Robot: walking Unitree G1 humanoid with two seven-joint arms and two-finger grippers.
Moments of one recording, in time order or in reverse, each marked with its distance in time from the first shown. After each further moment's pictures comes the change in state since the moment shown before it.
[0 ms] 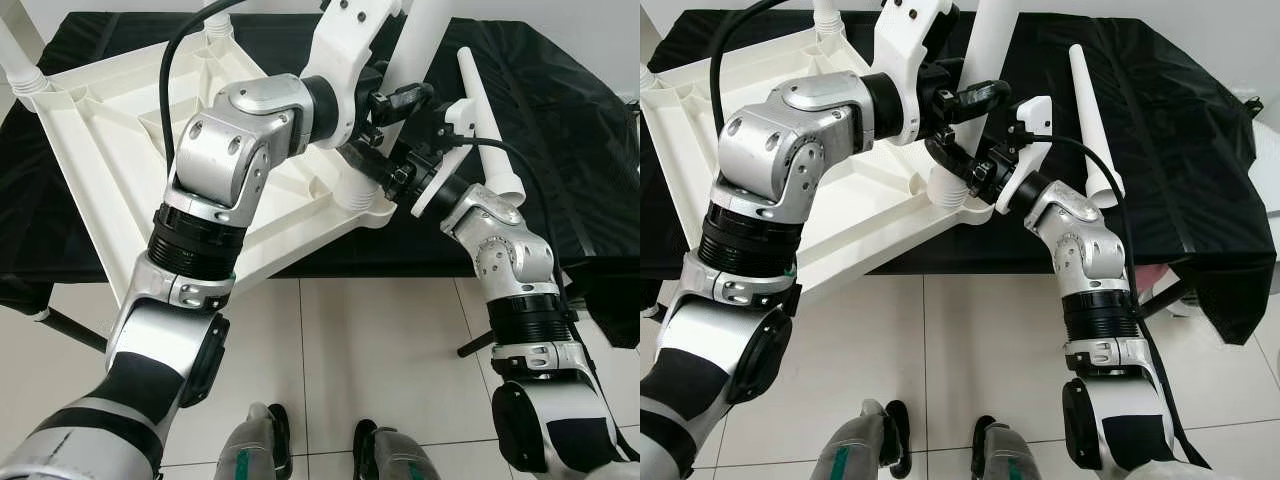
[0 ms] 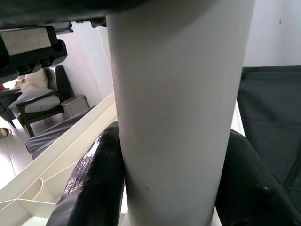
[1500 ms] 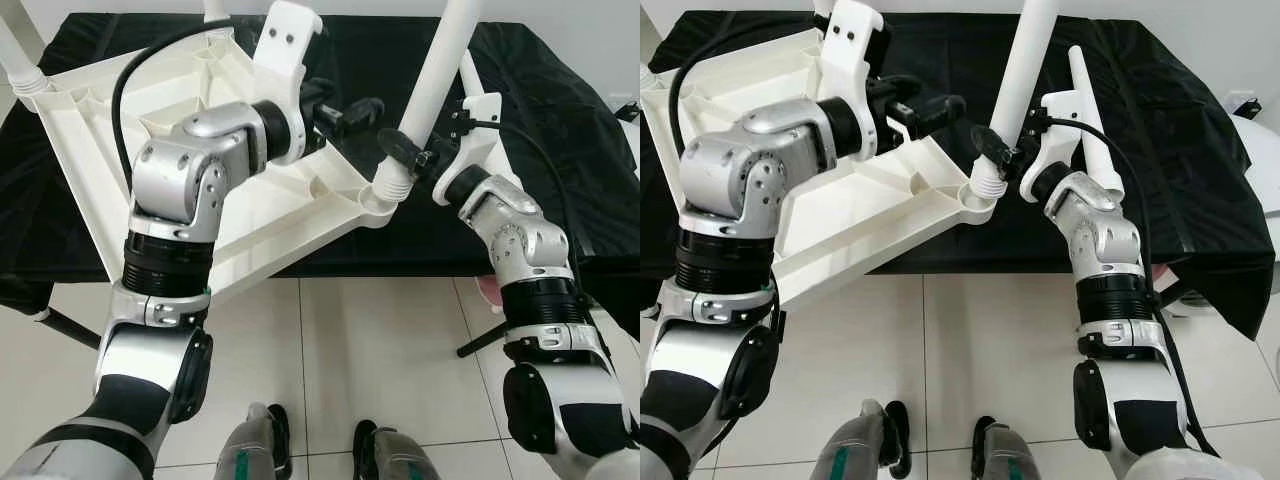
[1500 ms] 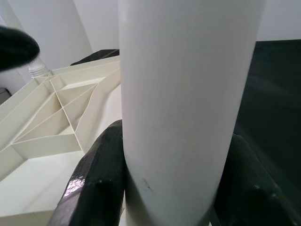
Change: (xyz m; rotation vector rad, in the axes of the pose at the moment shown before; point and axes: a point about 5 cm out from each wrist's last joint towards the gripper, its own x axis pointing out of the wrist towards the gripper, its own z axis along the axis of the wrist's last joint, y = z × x) left arm -0.030 0.022 -0.035 -0.191 0.051 0.142; right arm -0.007 -0.035 0.001 -0.041 0.069 -0.284
